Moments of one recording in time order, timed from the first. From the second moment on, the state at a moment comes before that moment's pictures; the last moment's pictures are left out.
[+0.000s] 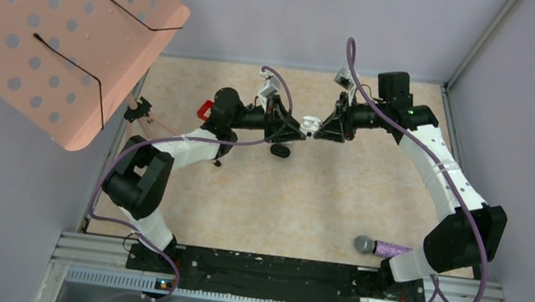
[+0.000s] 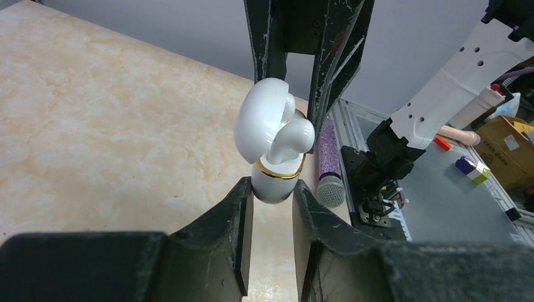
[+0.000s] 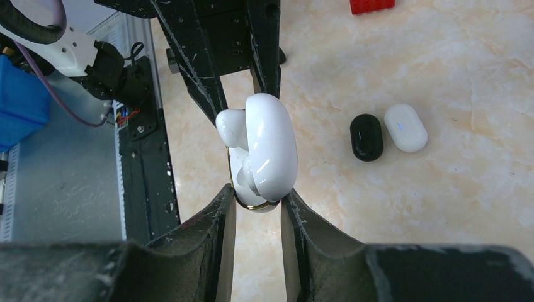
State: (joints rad) left arm -0.48 1.68 0.99 0.89 1.06 -0.55; right arm 0.31 1.49 1.43 -0.69 -1.00 -0.28
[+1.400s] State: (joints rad) left arm -0.49 1.69 1.01 0.89 1.05 -0.50; right arm 0.29 1.49 1.40 -0.59 -1.05 -0.06
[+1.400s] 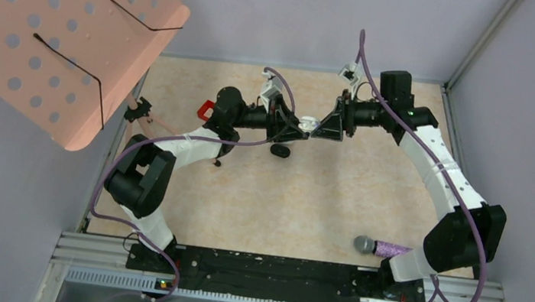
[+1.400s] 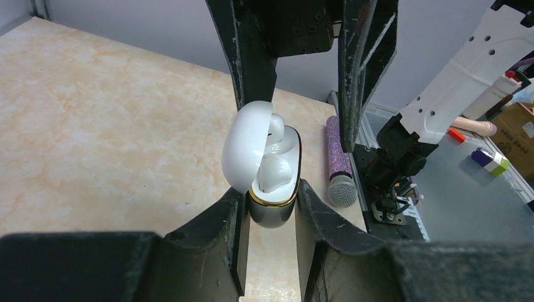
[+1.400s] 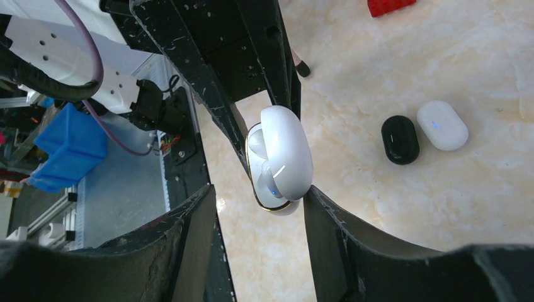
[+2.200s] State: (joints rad) left arm -0.49 1.70 1.01 0.86 1.10 -0.42; right arm 0.24 1.51 1.38 -0.52 -0.97 0.07
